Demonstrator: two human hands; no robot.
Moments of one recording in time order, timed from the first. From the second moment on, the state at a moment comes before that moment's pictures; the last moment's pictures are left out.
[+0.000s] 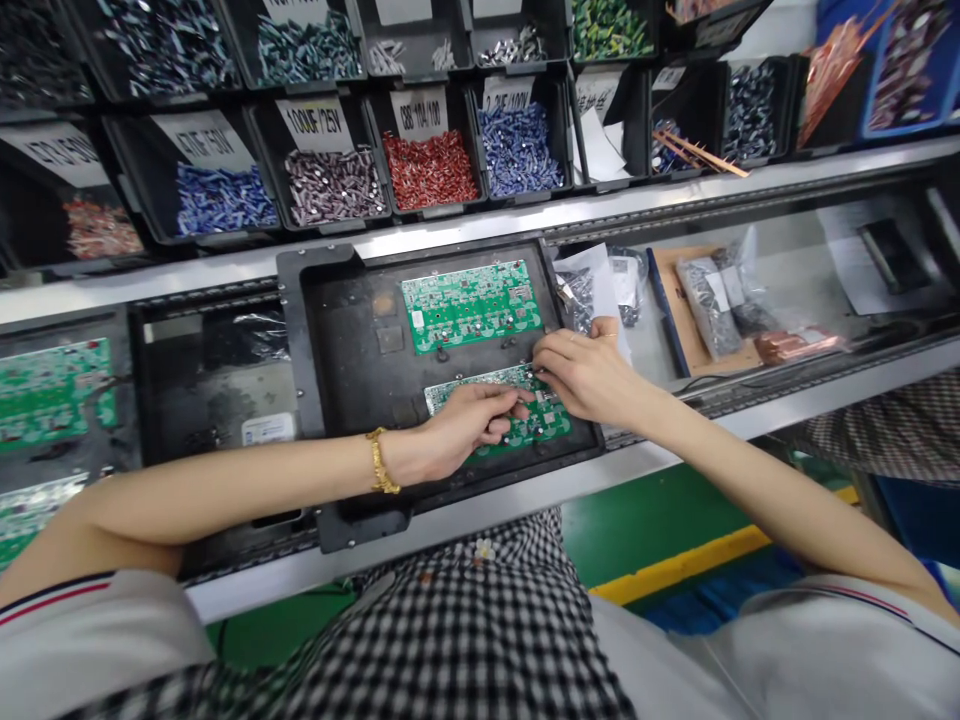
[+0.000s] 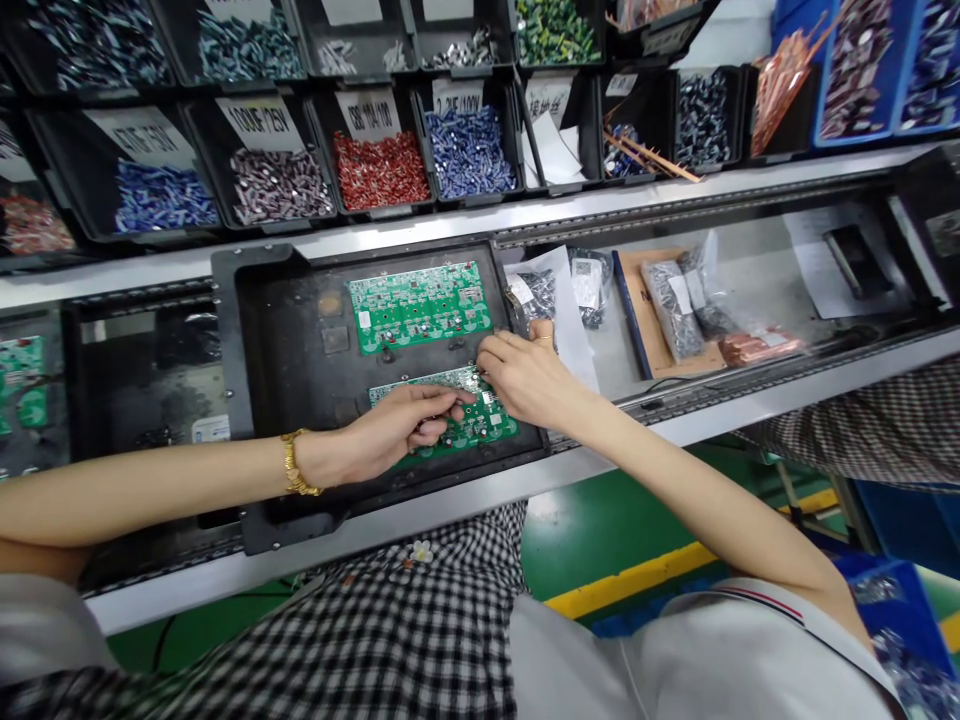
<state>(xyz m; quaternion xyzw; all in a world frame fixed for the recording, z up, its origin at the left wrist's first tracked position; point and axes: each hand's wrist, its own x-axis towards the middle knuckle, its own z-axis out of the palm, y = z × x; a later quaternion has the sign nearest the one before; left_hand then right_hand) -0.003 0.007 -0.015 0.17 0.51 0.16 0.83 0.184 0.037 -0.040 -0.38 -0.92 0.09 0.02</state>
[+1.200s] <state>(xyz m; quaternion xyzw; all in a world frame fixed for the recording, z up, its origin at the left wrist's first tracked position) -0.016 0.045 -0.004 0.13 0.50 0.25 0.82 0.146 0.079 -0.007 -0.44 -0.87 0.22 0.11</state>
